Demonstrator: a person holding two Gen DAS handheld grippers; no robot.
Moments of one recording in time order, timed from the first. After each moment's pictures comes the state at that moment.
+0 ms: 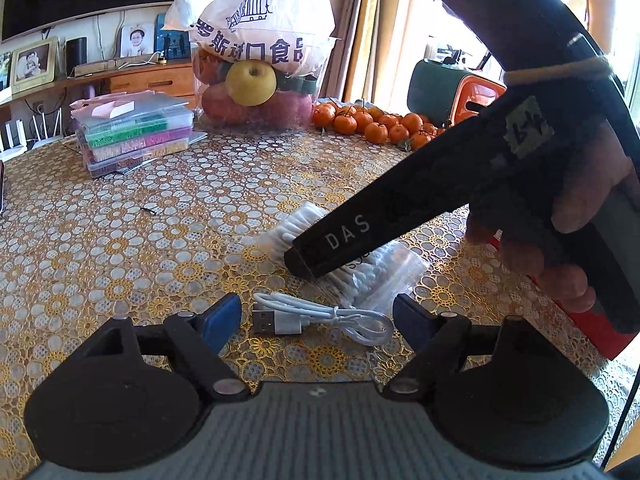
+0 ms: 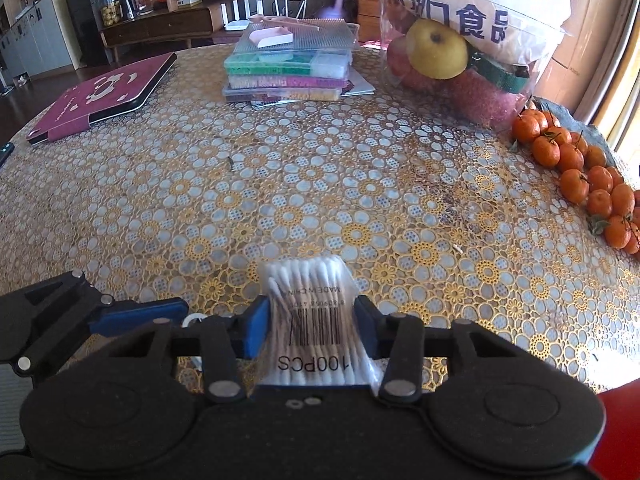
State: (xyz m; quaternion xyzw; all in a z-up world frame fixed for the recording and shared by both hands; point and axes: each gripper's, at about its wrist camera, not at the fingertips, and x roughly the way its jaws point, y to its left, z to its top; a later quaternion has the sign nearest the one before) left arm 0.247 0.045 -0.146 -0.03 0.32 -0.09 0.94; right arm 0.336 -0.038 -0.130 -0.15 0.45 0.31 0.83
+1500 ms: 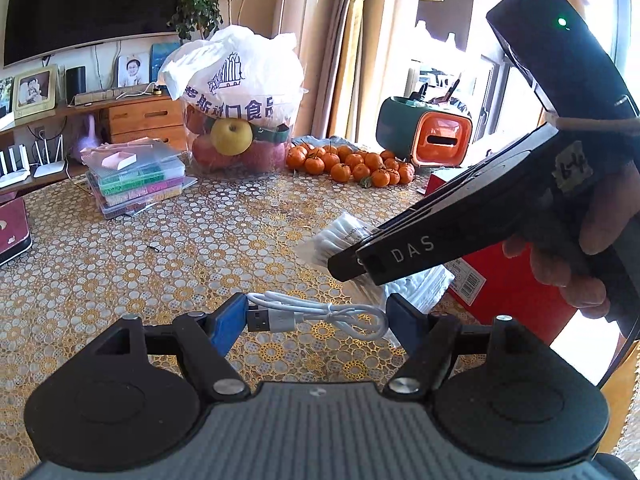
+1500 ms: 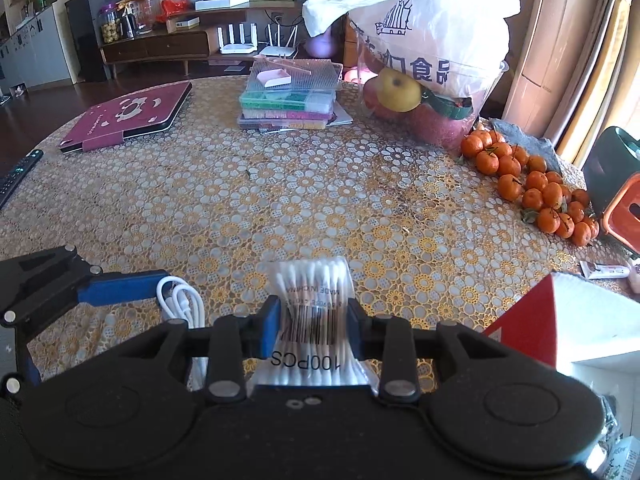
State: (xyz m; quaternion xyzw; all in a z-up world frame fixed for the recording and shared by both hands) left arm 0.182 0.024 -0.078 -0.03 0.29 -0.10 0.95; right arm 0.265 -0.086 -0.060 -0.15 0.42 0.29 0.85
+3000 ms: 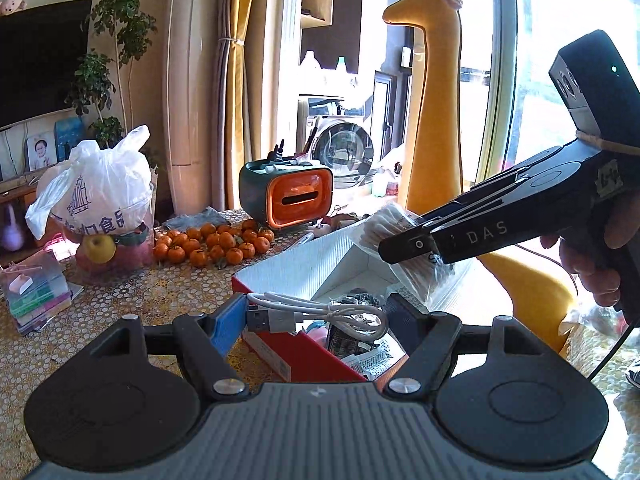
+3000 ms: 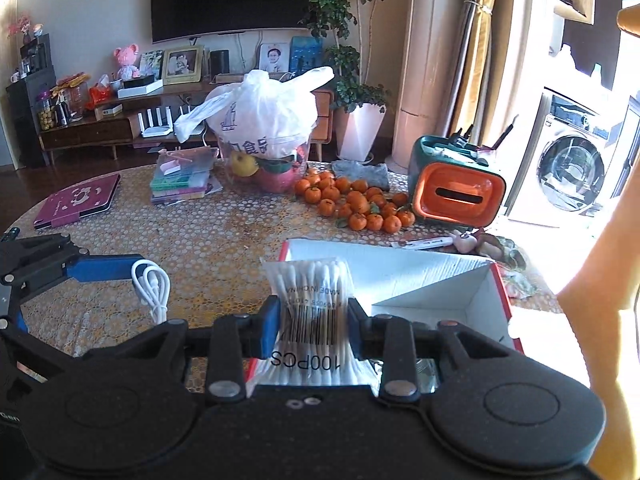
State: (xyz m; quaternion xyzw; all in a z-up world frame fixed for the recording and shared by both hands) left arm 0.155 -0.116 0.022 0.03 0.23 -0.22 0.95; right arm 0.186 -0.289 0.048 -0.08 0.34 0.18 0.92
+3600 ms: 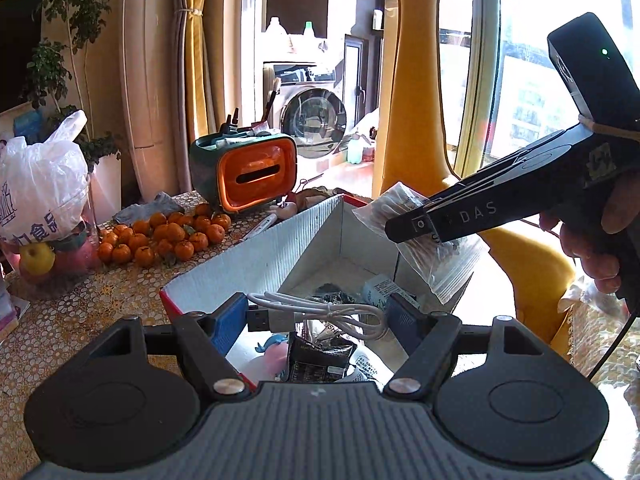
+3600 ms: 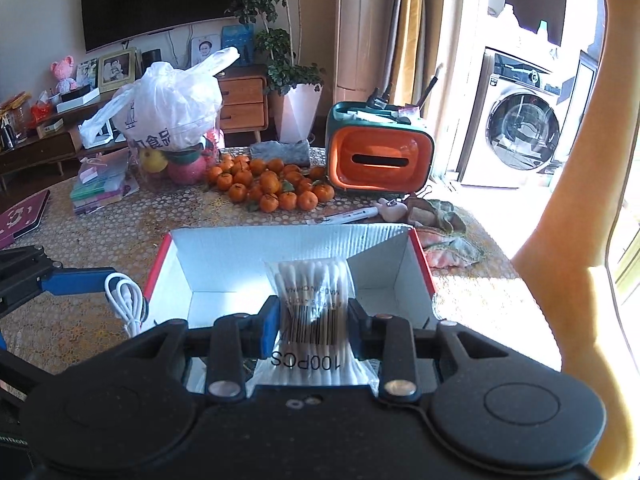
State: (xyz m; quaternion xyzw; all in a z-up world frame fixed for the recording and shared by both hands) left arm 0.224 -0.186 -0.004 0.07 0.27 -0.26 0.92; right arm 0.237 -0.364 0.012 -0.05 0.36 0.11 0.92
